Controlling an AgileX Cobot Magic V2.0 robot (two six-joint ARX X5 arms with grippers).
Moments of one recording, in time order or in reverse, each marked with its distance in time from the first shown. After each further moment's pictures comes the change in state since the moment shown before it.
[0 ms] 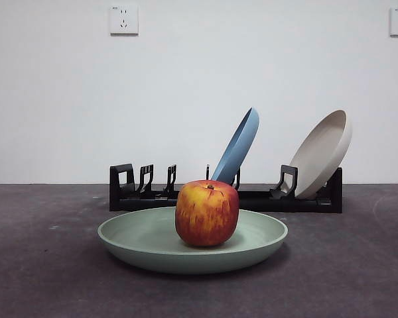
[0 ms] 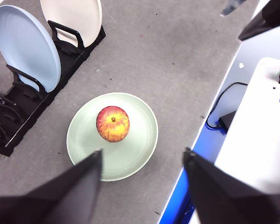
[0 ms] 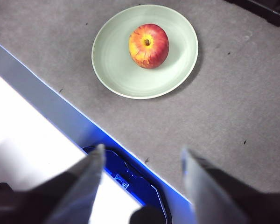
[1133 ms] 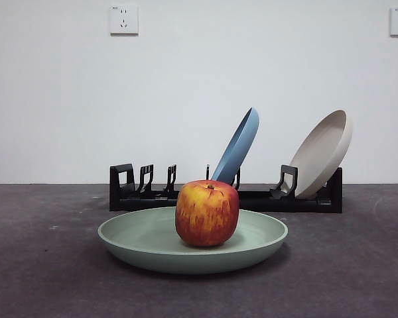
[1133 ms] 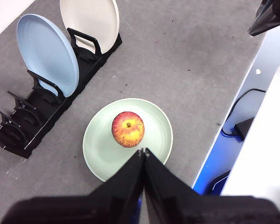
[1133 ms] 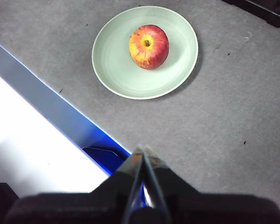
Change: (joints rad) left arm 0.002 0.000 0.000 0.026 -0.062 0.012; right arm 0.000 -0.002 0.000 0.000 0.000 0.000
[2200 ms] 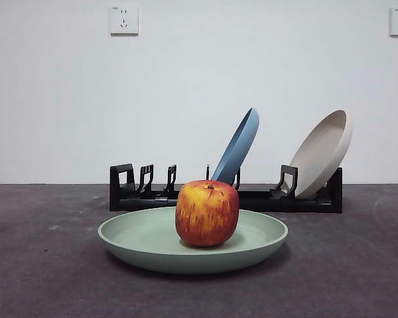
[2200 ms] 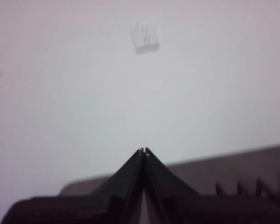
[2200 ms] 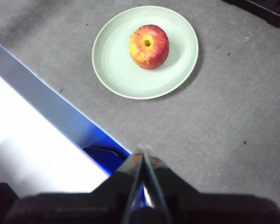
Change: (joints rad) left arm 1.094 -0.759 -0.990 1.120 0.209 0.155; right arm 0.000 0.000 0.000 0.000 0.000 0.000
